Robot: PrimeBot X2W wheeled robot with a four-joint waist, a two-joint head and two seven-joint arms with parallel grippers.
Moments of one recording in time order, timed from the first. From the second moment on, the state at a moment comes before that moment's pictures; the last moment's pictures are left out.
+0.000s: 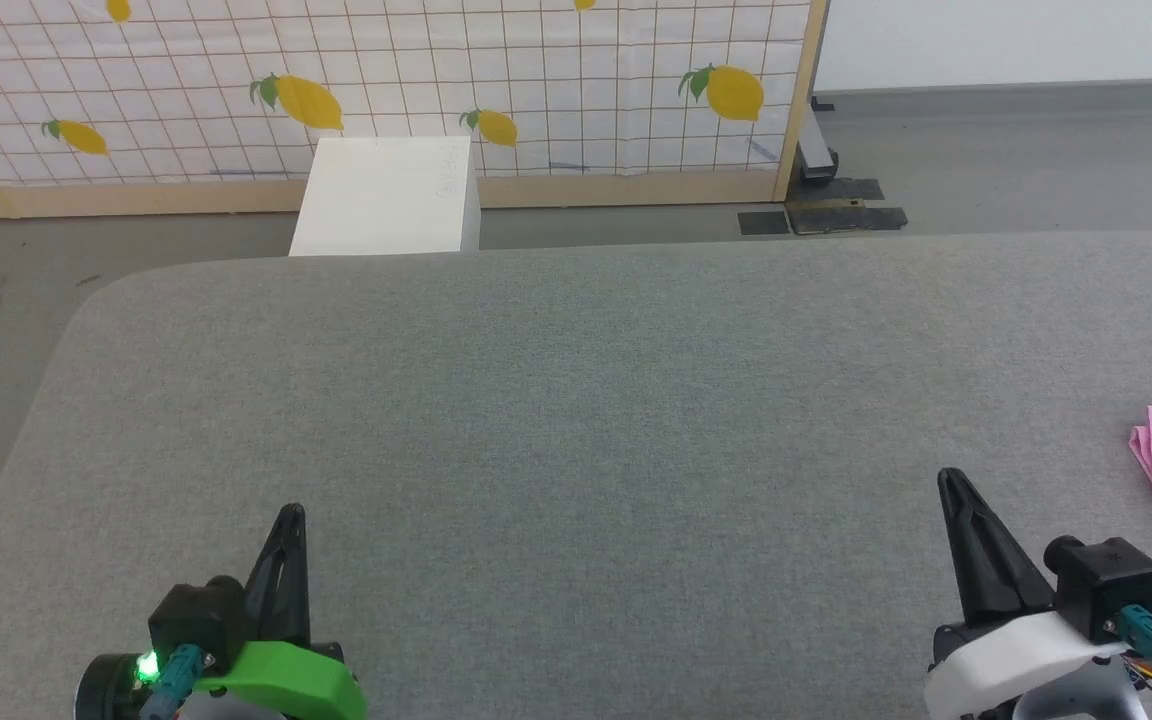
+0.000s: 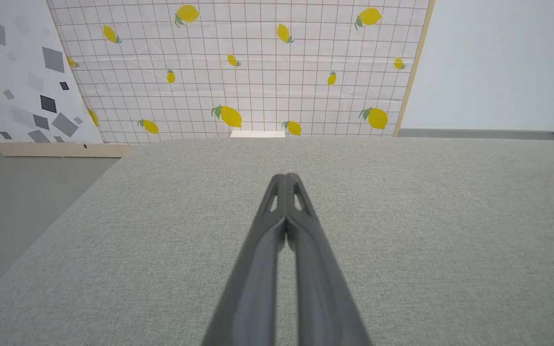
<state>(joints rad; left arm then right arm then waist) 0.06 0.19 -0.12 0.09 -0.24 0.04 -0.21 0.11 -0.05 -0.01 -0.09 0.06 0.13 -0.02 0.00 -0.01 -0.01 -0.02</state>
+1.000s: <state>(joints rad) 0.05 0.15 -0.08 0.06 -0.17 0.03 -0.15 0.08 -0.05 -0.01 -0.06 0.04 0.13 -0.02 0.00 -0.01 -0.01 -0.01</state>
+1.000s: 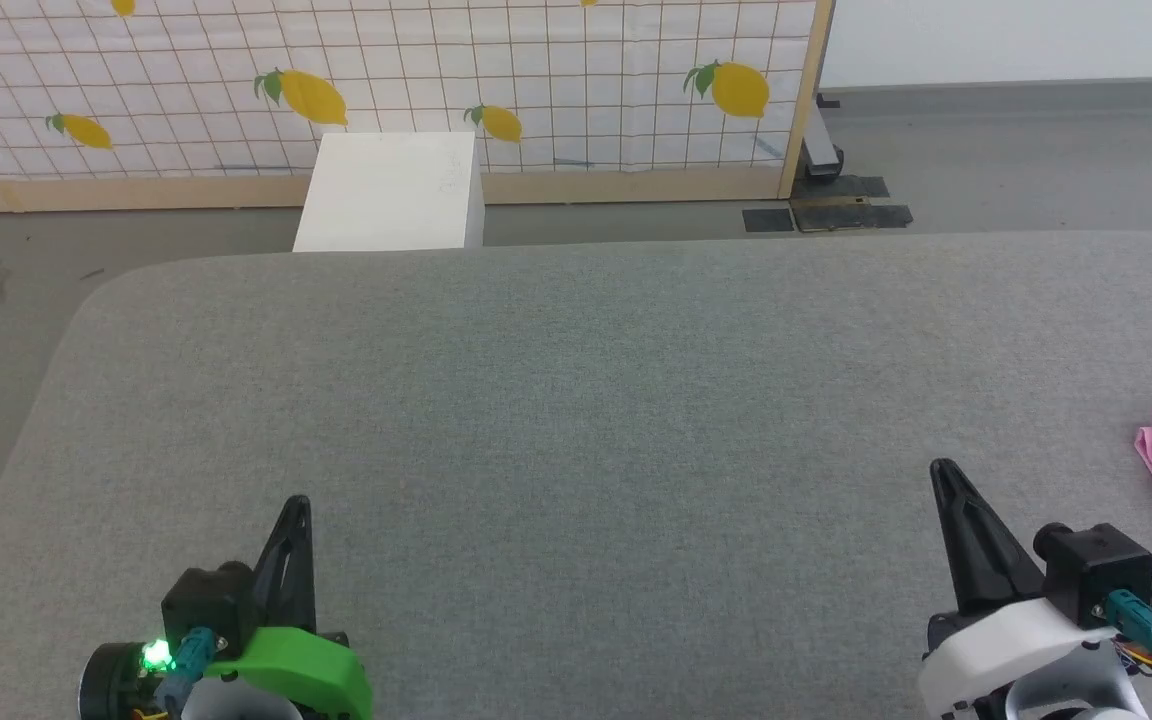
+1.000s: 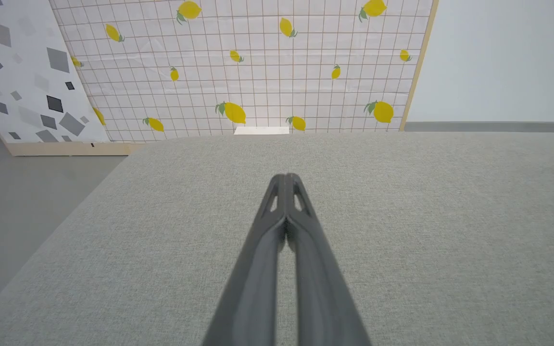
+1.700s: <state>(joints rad) 0.04 0.12 -0.06 0.04 -0.12 0.03 -0.11 0.06 -0.05 -0.01 -0.05 0.03 0.13 -0.01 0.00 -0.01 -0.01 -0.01</state>
